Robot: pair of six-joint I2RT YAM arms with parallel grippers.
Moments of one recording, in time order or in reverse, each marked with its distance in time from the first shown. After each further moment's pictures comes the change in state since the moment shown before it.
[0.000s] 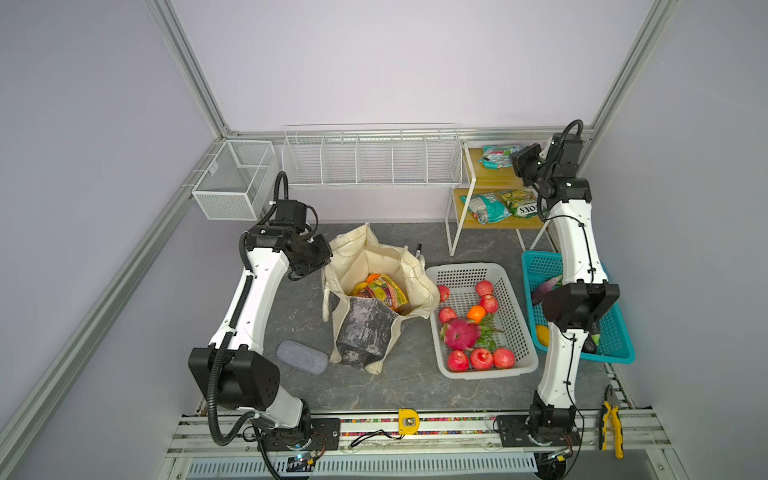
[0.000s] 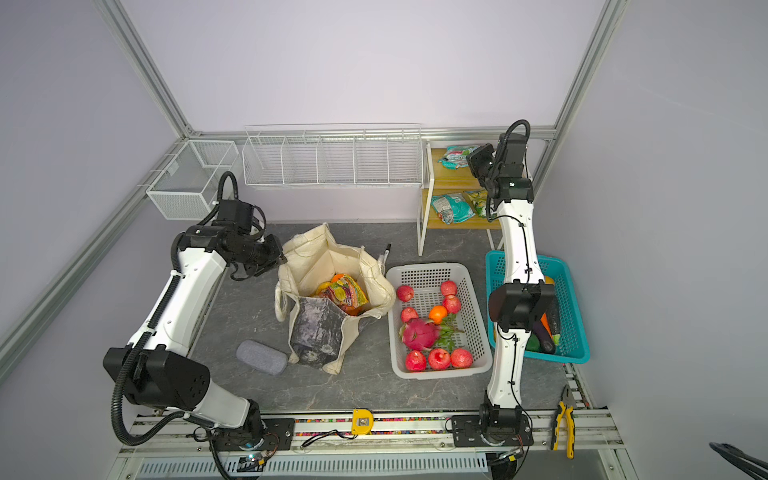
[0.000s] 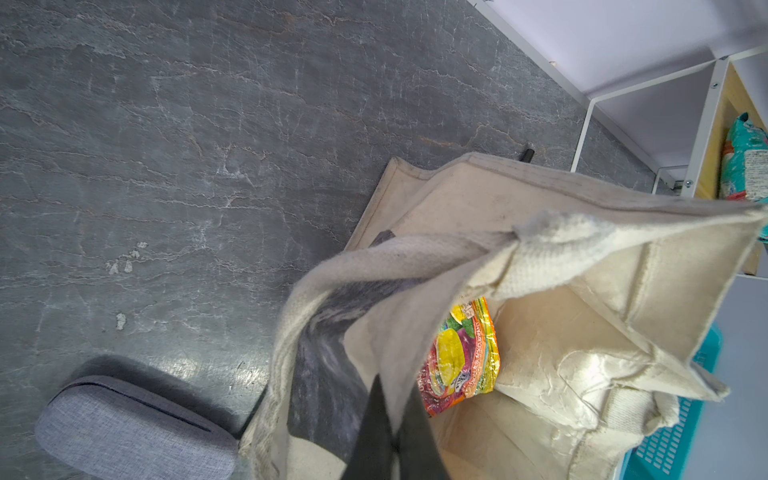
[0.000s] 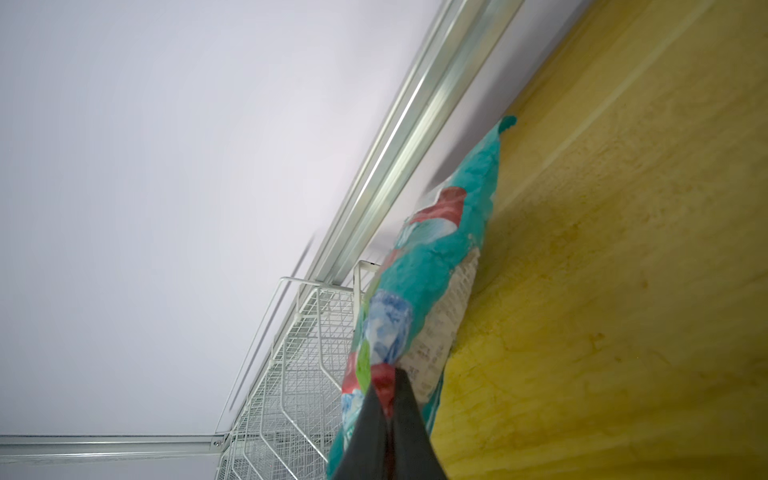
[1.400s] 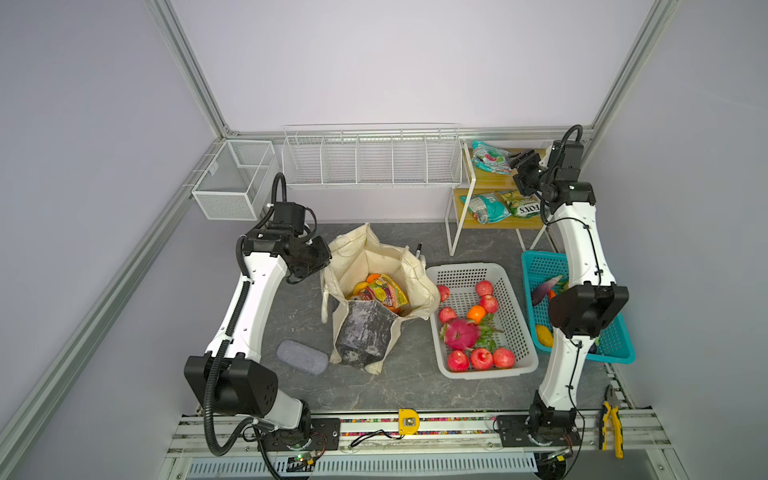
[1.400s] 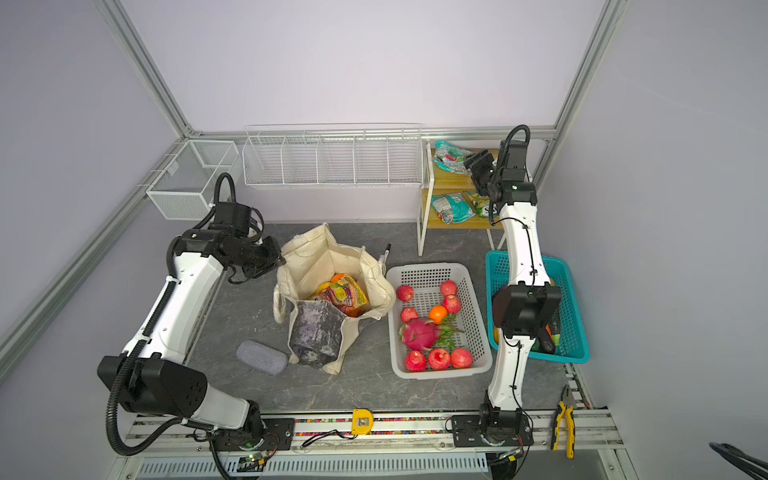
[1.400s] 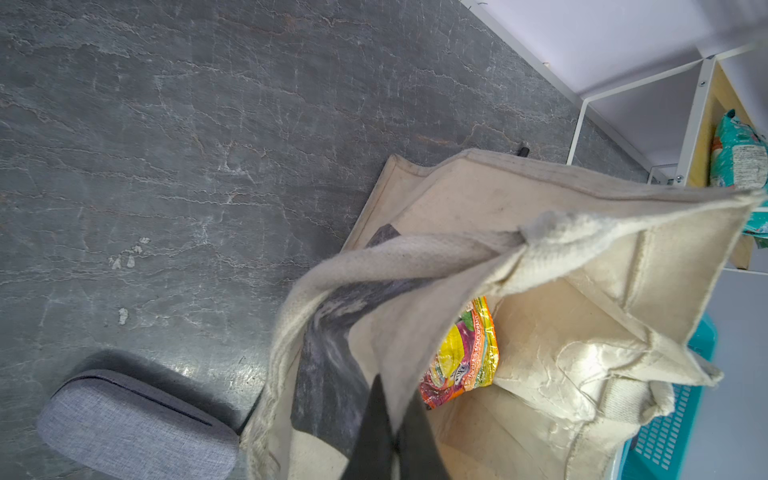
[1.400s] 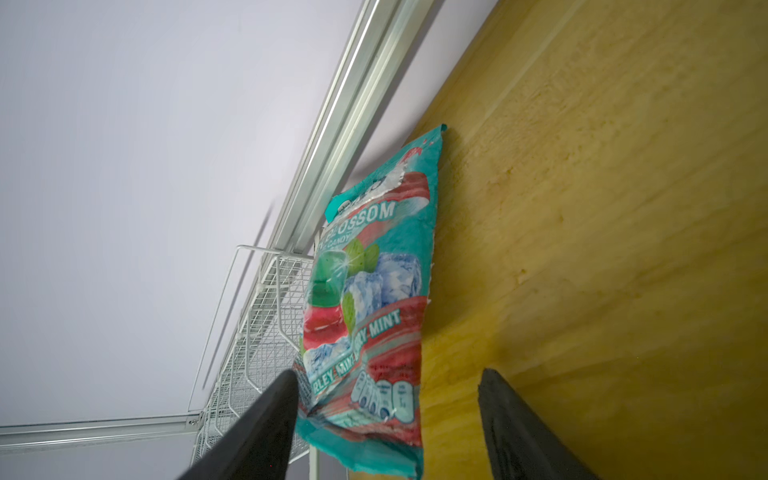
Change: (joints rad) left arm 0.000 -0.039 -0.031 0.008 0.001 0.000; right arm -0.011 -0.053 -0.161 -0.034 -0.042 -0.033
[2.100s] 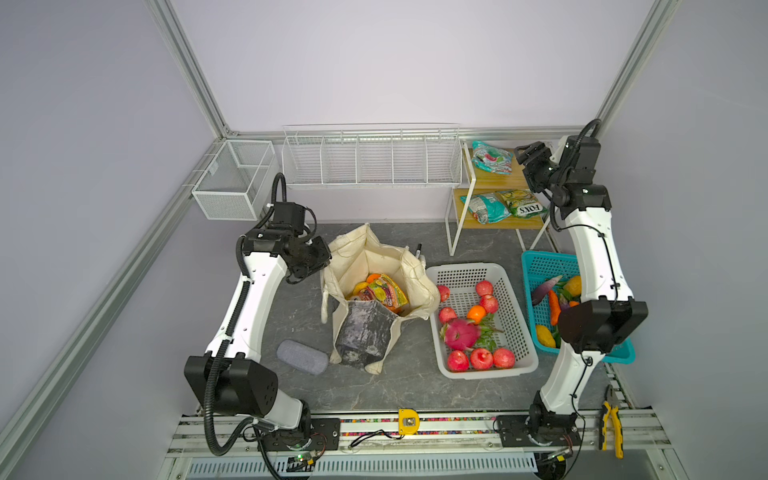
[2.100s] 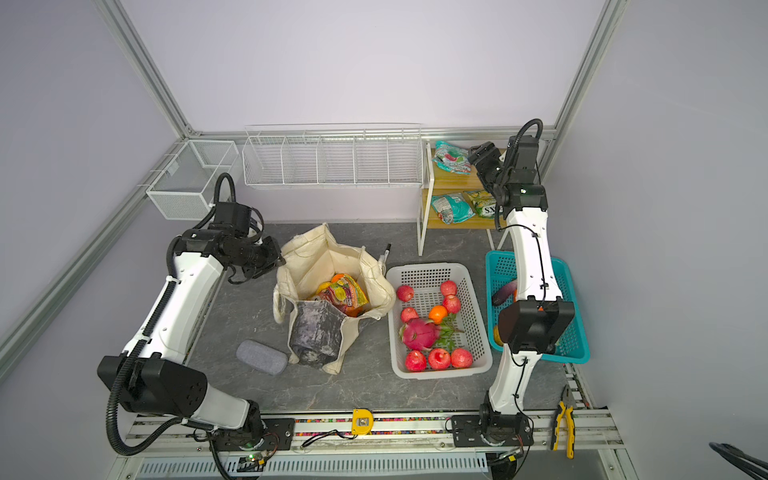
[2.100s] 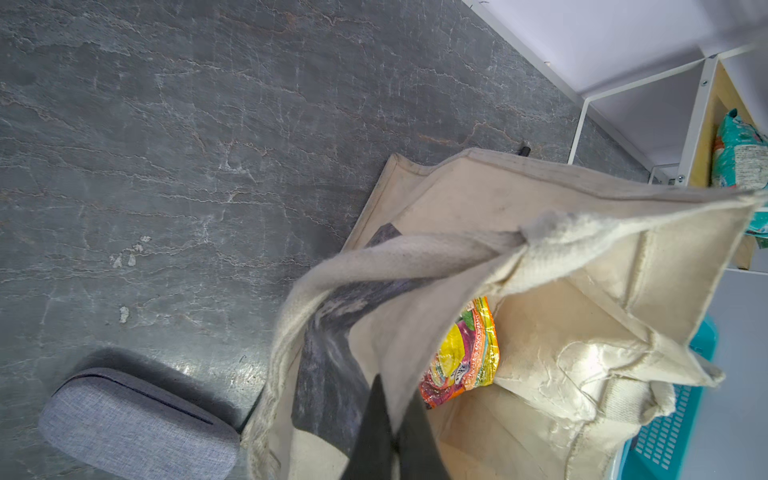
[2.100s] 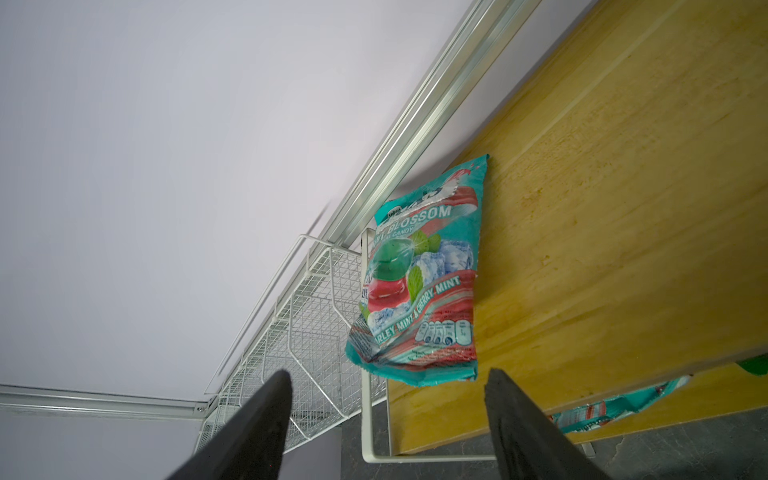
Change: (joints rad) left arm 0.000 -0.002 0.001 -0.006 0.000 0.000; right arm 0.004 -0.161 -0.119 0.055 0.034 -0.061
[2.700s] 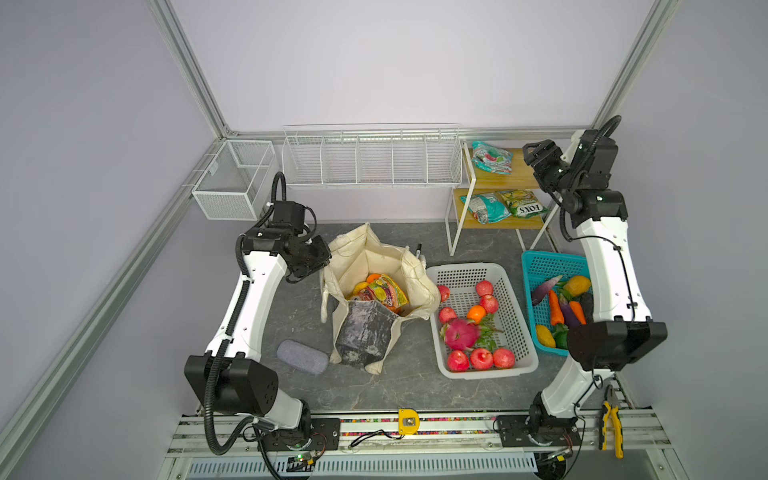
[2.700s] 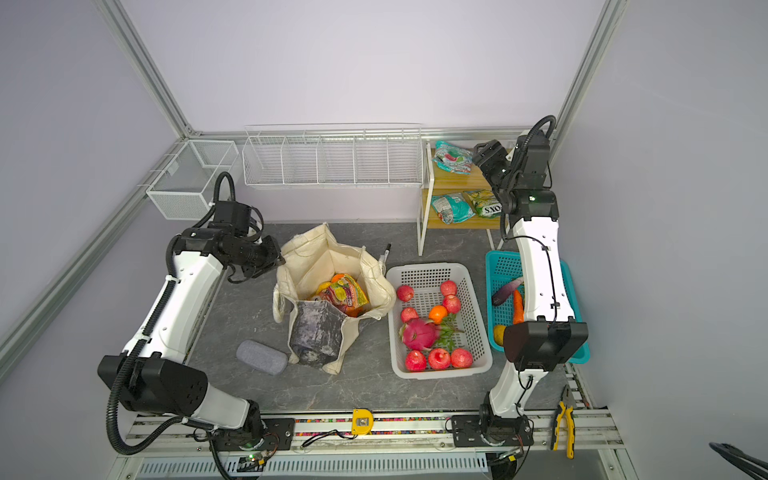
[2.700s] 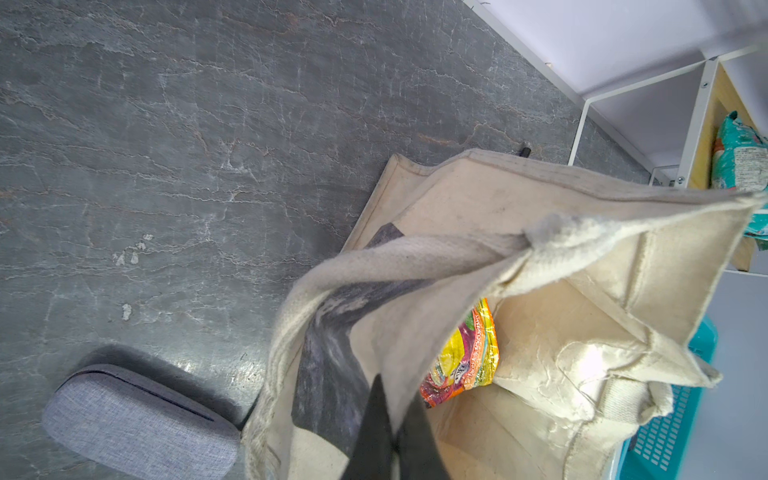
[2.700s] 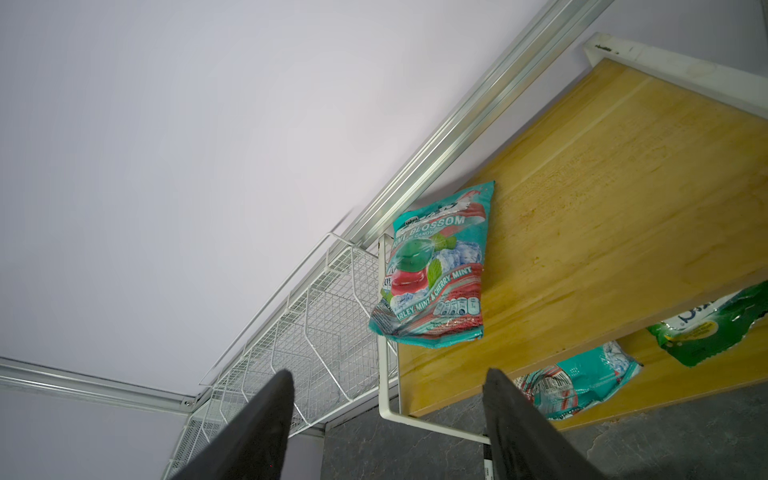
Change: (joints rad) left arm 0.000 0.007 0.016 -0.012 -0.003 -0.004; right arm 0.006 -0.164 -0.131 0.024 0.051 -0.068
